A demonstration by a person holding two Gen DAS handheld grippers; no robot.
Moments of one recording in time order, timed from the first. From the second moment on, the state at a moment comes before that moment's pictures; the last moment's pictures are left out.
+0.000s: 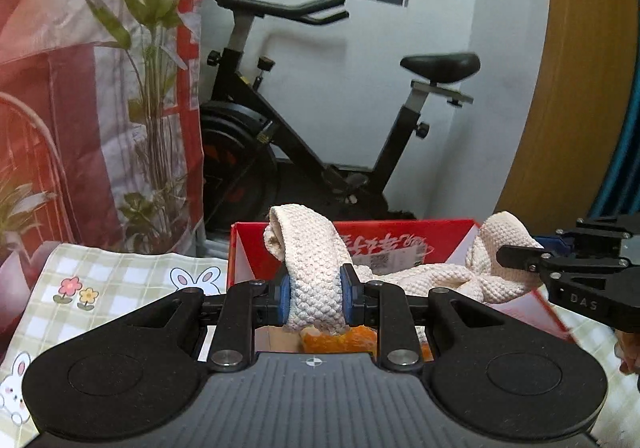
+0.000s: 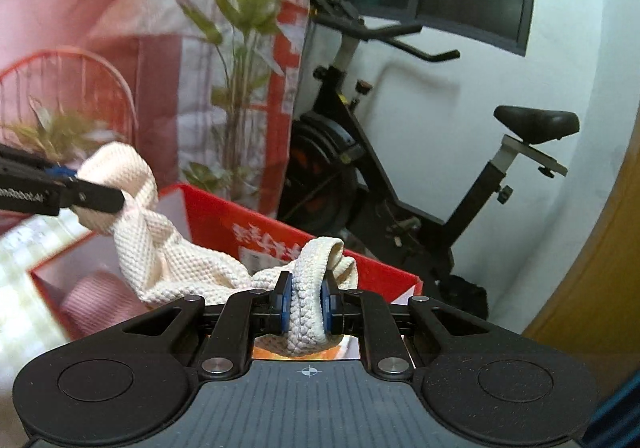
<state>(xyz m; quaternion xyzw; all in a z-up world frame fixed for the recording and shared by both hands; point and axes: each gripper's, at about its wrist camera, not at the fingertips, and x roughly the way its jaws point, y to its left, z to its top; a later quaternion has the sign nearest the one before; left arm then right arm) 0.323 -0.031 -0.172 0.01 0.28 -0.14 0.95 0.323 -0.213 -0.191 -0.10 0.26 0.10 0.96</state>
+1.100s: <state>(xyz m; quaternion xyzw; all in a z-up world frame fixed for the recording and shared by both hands) 0.347 -0.043 -0.222 0.06 0.38 -0.17 0.91 0.347 -0.198 -0.251 -0.13 0.35 0.10 0.92</state>
